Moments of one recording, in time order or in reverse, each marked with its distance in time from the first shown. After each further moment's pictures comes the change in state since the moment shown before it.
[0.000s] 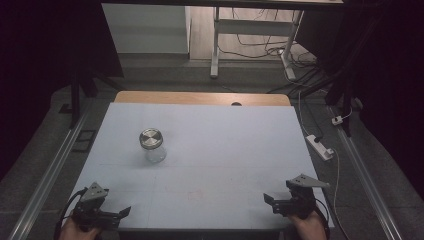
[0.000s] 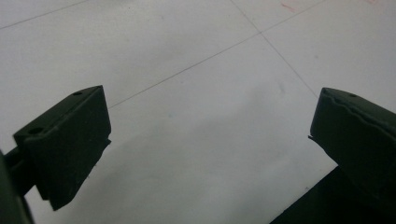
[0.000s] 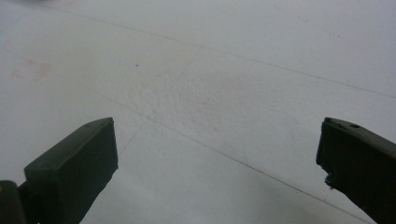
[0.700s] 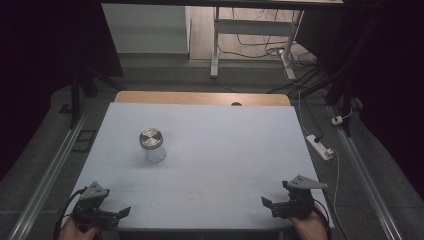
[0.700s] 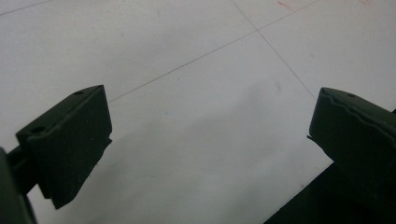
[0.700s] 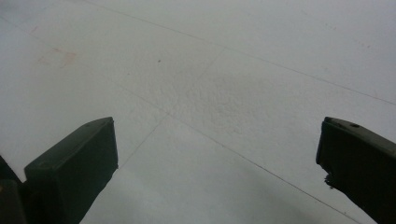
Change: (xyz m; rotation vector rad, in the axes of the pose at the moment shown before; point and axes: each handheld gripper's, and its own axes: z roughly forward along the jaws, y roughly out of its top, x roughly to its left) left arm 0.003 0.000 0.001 0.015 -0.032 -0.018; right arm 0.005 0.000 0.000 0.000 0.061 -0.078
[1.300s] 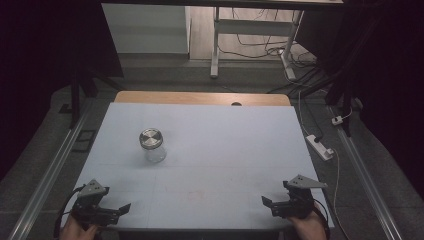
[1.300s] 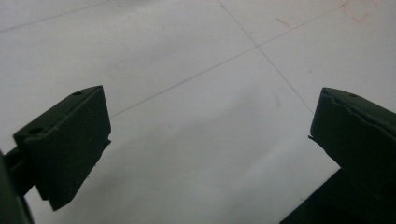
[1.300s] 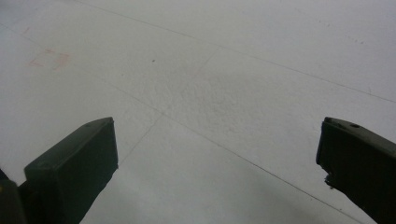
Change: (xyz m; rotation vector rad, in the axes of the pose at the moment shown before) left arm 0.002 0.005 -0.001 -0.034 -0.002 -0.009; right arm 0.000 0.000 0.001 0.007 -0.017 0.011
